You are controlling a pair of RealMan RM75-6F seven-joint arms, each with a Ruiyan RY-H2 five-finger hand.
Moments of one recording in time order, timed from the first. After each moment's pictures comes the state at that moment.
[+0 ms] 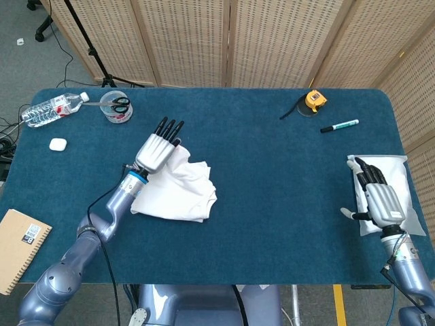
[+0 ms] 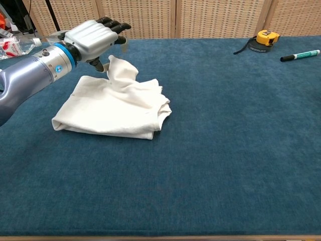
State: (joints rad) left arm -1.00 -2.04 -0.11 -0.24 1.48 1.00 -0.04; right arm 0.34 -1.19 0.15 -1.42 -1.38 1.19 0.29
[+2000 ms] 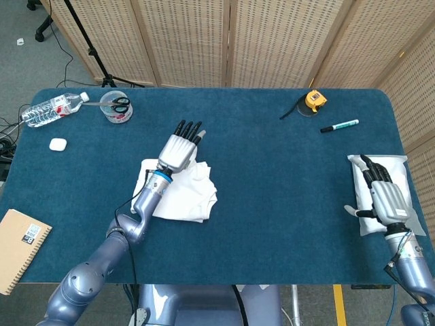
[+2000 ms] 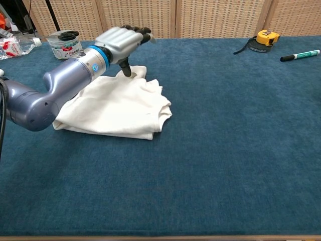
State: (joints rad) left arm -1.13 -2.14 -0.23 -0.24 1.35 0.88 -0.06; right arm 0.34 -1.18 0.16 -1.41 -1.37 1.18 0.32
